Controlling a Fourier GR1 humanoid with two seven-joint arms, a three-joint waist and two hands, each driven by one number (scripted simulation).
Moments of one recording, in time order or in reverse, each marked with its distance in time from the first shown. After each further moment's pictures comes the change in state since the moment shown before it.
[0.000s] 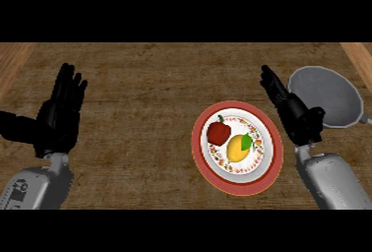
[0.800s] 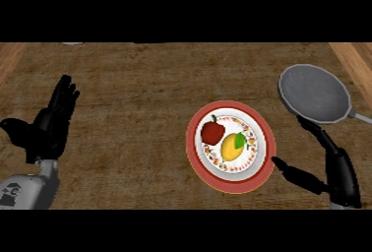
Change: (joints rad) left arm 0.054 0.085 0.006 0.095 -0.083 -0.112 -0.056; right arm 0.420 -0.057 -0.069 -0.137 0.269 -0.284 -0.308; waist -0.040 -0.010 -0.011
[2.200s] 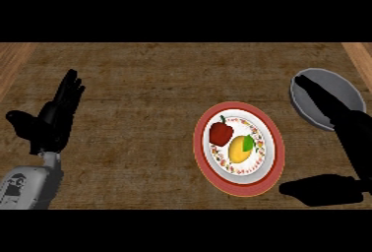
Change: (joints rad) left arm -0.053 -0.033 0.045 0.060 -0.029 -0.094 -0.016; right arm -0.385 -0.236 0.121 -0.577 0.106 0.515 1.131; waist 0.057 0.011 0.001
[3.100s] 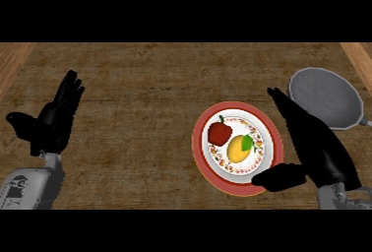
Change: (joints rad) left arm 0.010 -0.044 0.044 -0.012 -0.051 -0.030 0.009; right arm 0.011 0.214 0.089 0.158 0.226 0.057 0.076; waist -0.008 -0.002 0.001
